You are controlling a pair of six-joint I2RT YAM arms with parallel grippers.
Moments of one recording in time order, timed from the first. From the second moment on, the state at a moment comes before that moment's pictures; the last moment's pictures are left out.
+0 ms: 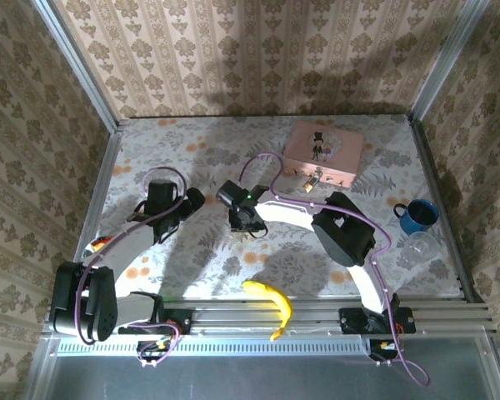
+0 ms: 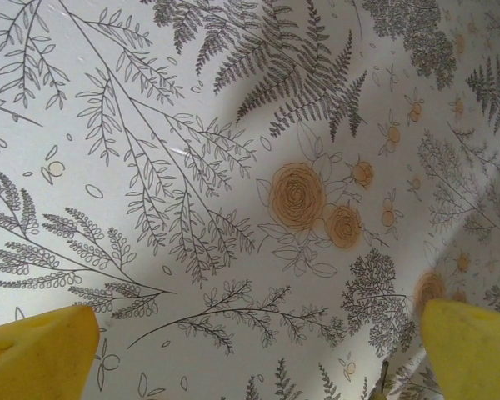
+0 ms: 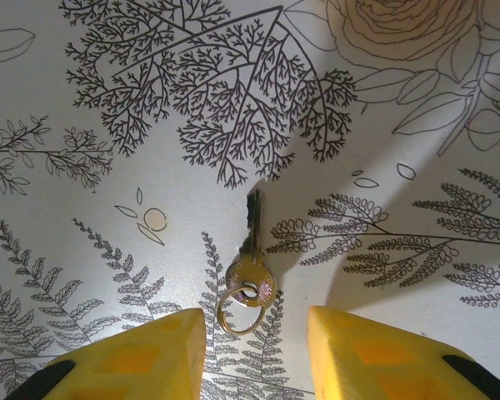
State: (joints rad) left arm -0.25 1.24 0.62 -0.19 0.09 -0.81; right arm 0.87 2.13 1.57 -0.69 0.10 0.85
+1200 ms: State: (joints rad) left arm -0.25 1.31 0.62 -0.12 0.16 -0.82; right arm 0.89 2.15 1.58 -0.73 0.24 0.64
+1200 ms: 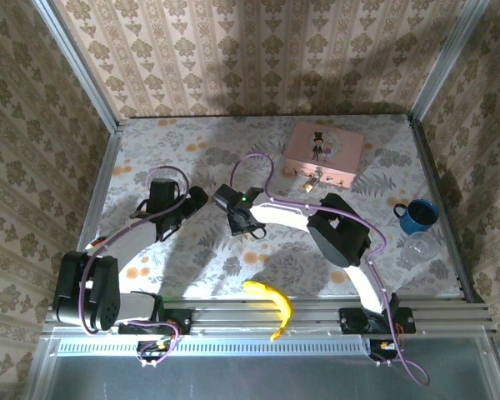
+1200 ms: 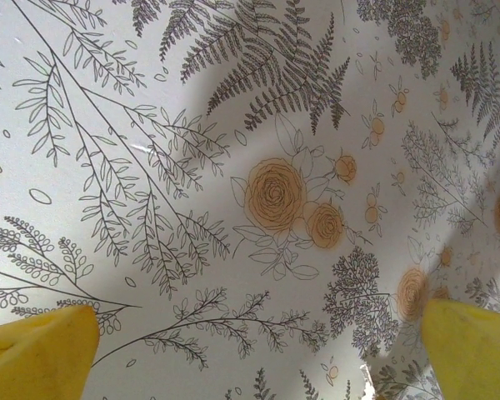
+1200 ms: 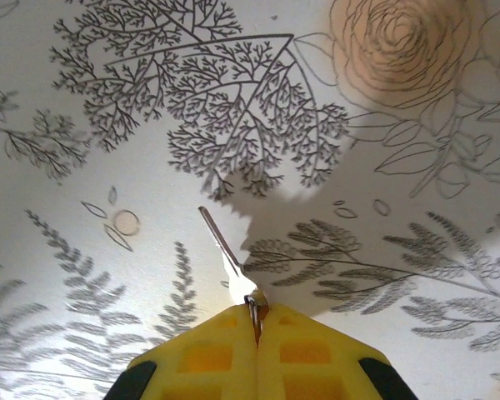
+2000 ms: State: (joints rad) left arm -0.29 1.27 0.64 0.19 0.55 -0.71; right arm 0.78 1.51 0.99 -0.19 0.16 0.12
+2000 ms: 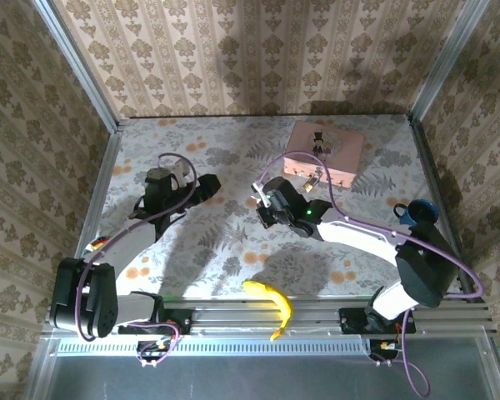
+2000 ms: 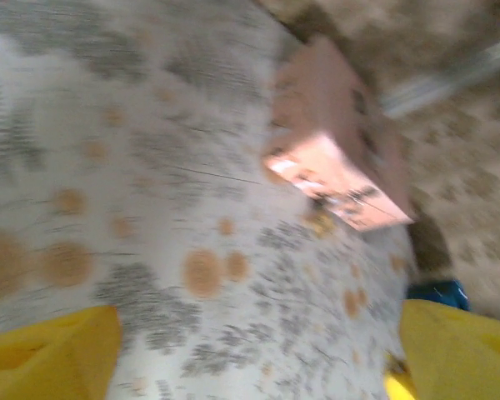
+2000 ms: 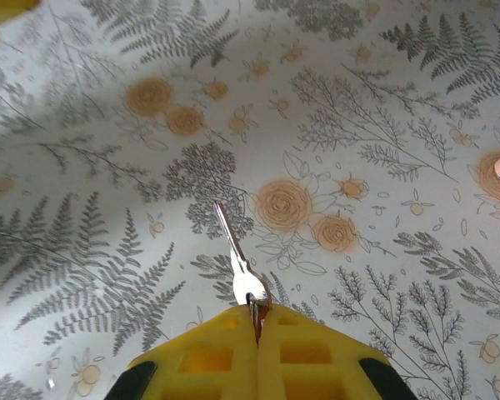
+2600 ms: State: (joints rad) left arm -0.50 1.41 0.75 0.40 0.82 -0.61; right arm 0.67 1.32 0.87 -0.09 -0.15 0.23
